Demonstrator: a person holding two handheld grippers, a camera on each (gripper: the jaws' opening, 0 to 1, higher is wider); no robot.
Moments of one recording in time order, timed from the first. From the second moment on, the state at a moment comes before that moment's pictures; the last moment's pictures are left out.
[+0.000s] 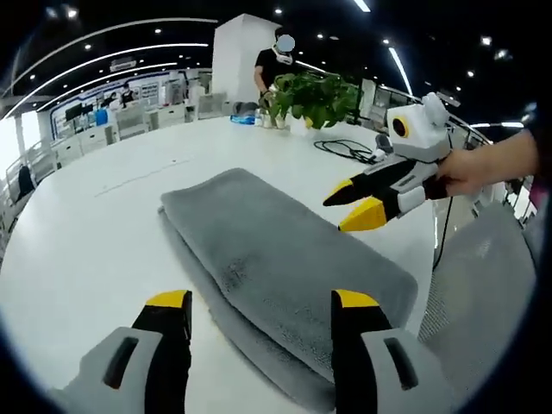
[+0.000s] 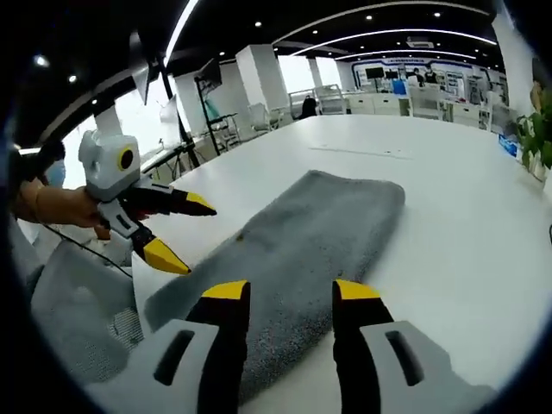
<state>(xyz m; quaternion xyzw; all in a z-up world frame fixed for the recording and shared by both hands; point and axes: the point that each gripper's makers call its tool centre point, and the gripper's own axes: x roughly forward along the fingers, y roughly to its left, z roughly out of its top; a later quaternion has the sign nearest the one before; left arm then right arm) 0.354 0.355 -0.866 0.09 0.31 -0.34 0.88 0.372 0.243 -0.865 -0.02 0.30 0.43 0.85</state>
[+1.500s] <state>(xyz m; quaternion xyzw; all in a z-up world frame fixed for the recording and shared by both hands) 0.242 0.303 -0.908 0.28 0.32 -0.53 0.74 0.239 0.256 -0.901 -0.30 0.31 0.57 0.70</state>
